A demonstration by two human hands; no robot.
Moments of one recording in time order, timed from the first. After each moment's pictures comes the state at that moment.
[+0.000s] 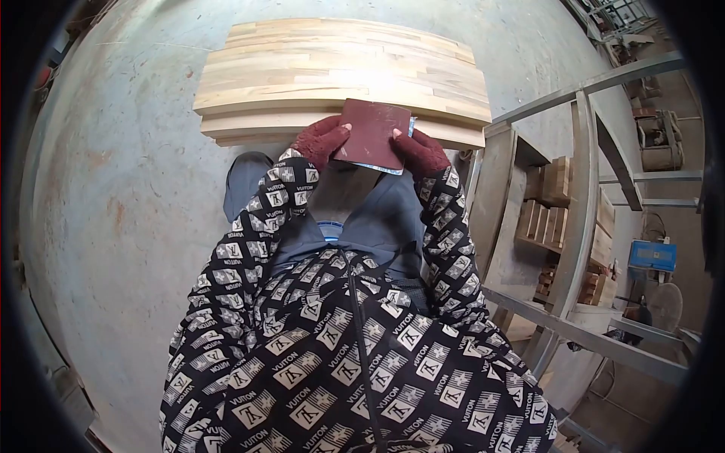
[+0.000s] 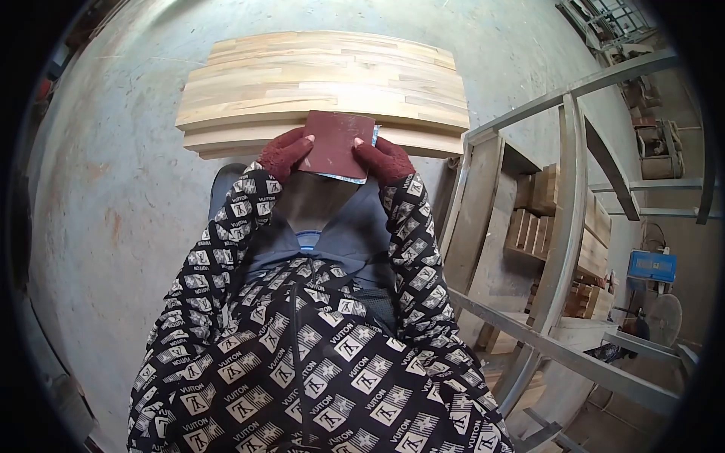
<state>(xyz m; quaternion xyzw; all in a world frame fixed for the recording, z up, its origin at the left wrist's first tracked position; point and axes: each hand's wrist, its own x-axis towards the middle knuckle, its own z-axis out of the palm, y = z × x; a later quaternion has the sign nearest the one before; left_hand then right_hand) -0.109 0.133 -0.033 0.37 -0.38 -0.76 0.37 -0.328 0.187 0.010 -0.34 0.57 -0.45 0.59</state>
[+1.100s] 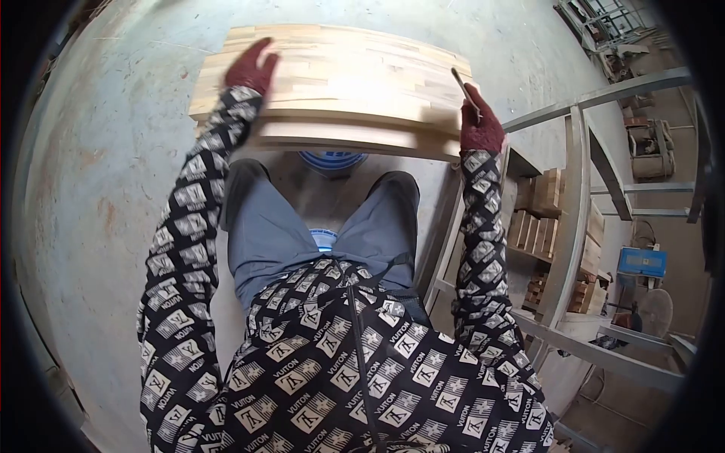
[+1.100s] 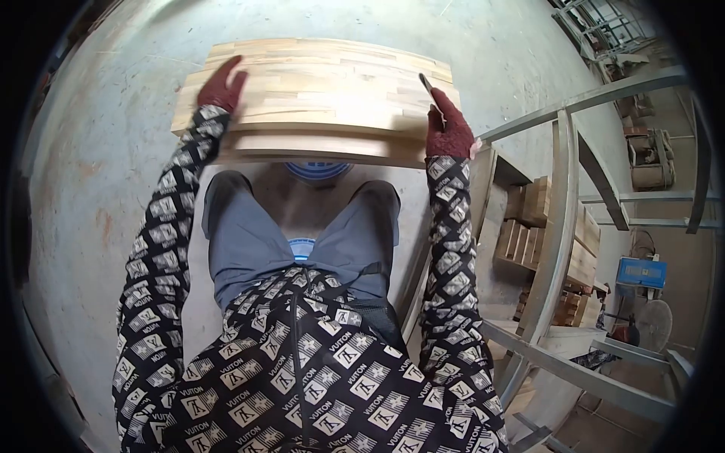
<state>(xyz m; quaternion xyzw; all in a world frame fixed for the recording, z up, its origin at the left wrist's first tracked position) -0.016 -0.016 -0.017 0.56 -0.73 -0.10 0.39 -0.407 0.131 0.048 -0.57 0.69 -0.43 0.09</state>
